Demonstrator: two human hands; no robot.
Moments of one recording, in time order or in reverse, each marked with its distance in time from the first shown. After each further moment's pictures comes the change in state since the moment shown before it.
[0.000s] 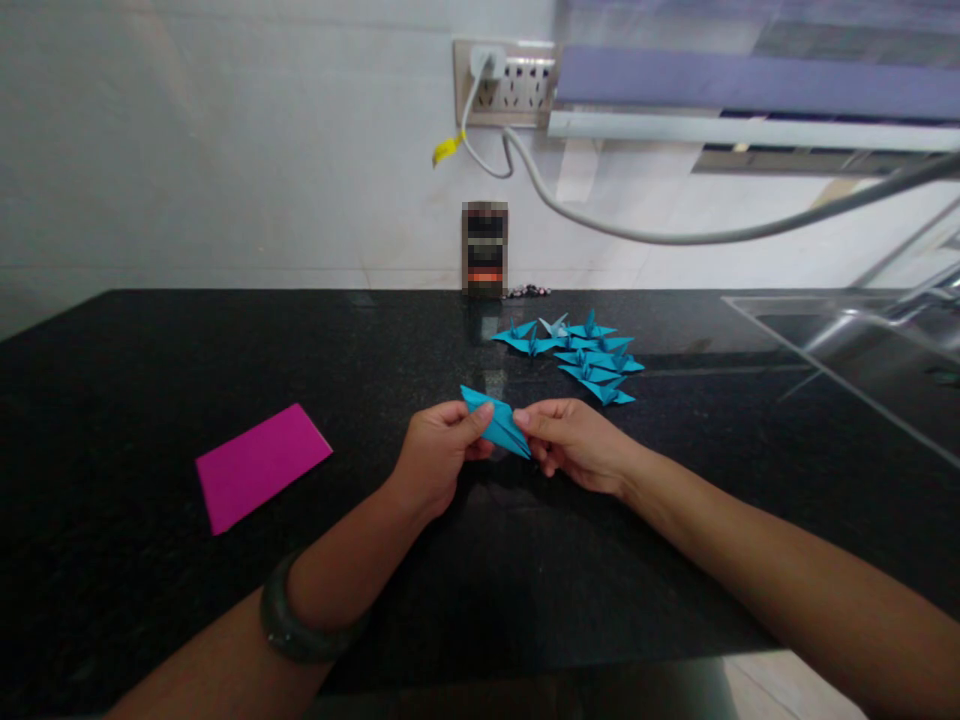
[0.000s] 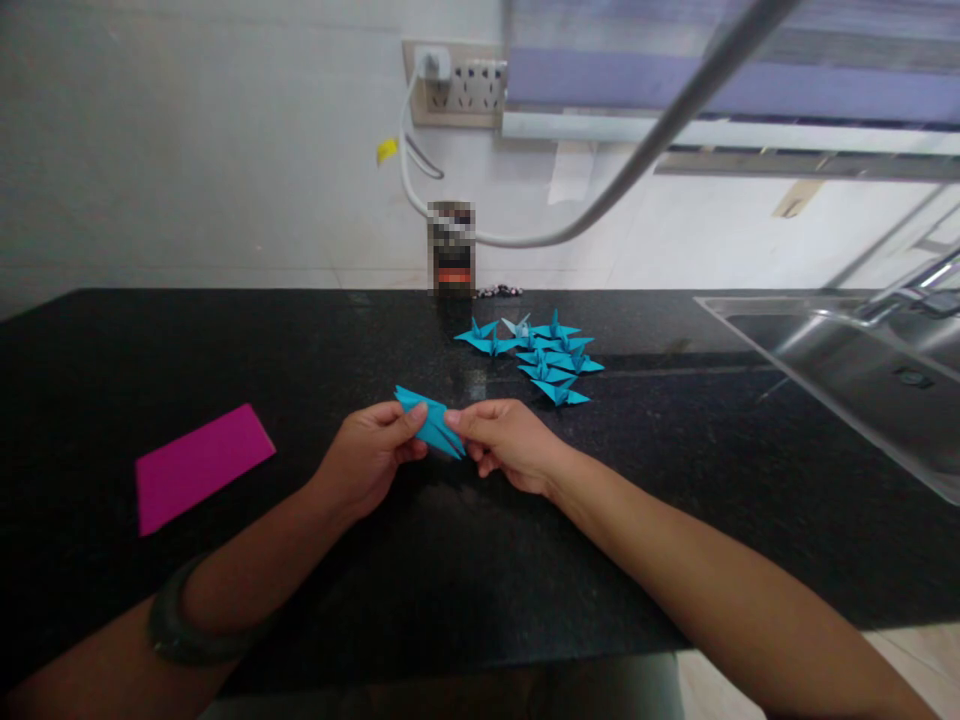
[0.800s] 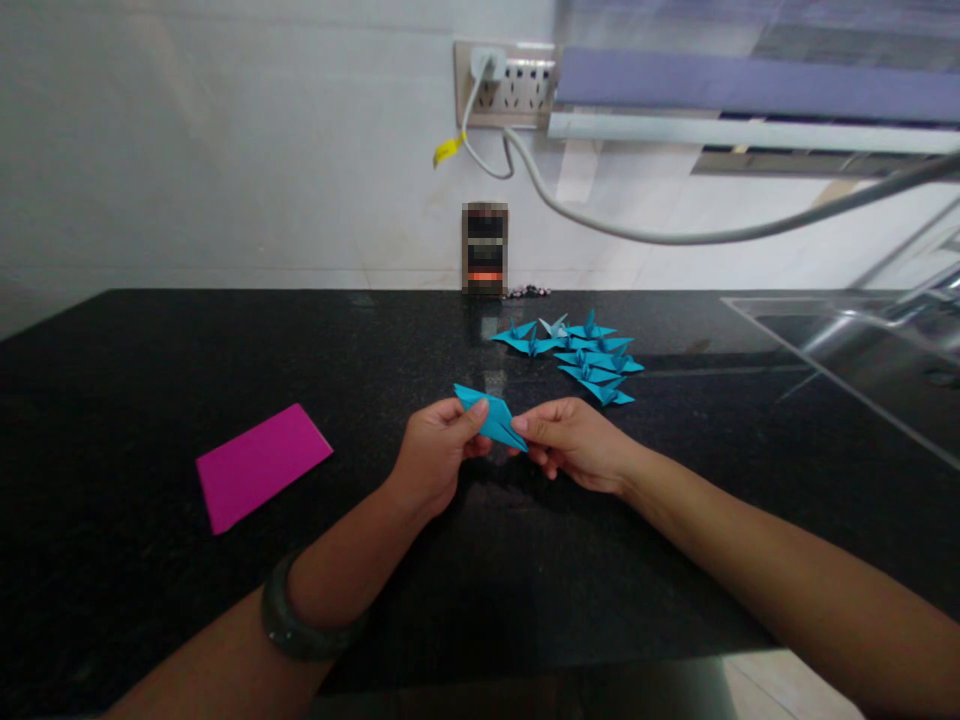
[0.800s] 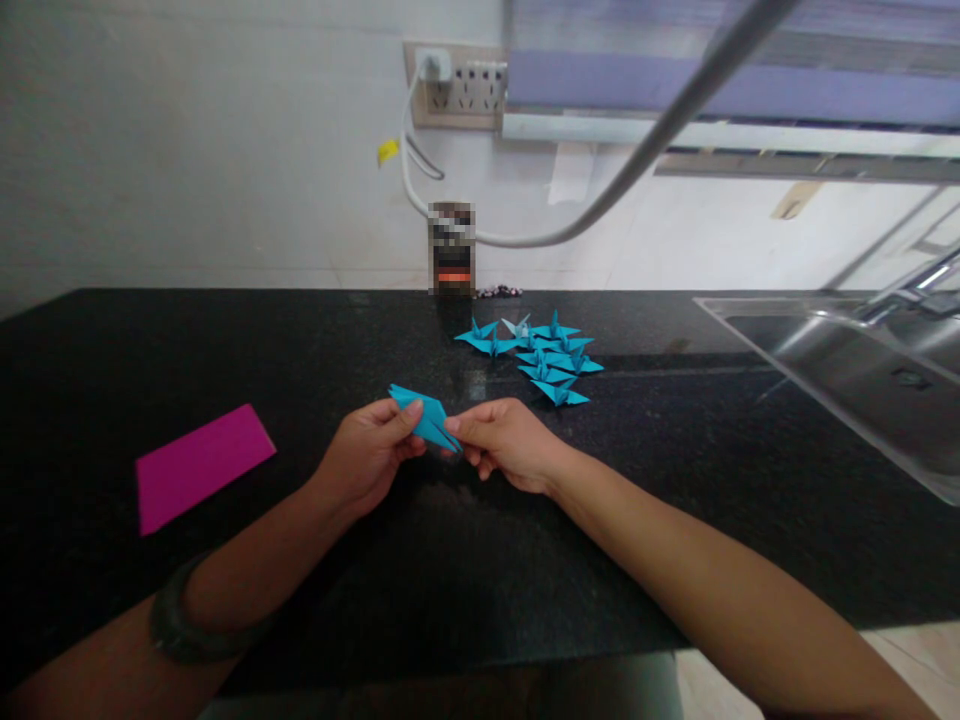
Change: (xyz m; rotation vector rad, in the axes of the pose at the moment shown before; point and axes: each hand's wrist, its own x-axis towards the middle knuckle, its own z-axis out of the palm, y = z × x) left_hand 0.000 0.001 0.000 -0.050 -0.010 0.006; right_hand -0.003 -0.003 0.002 -0.062 -0.044 -0.022
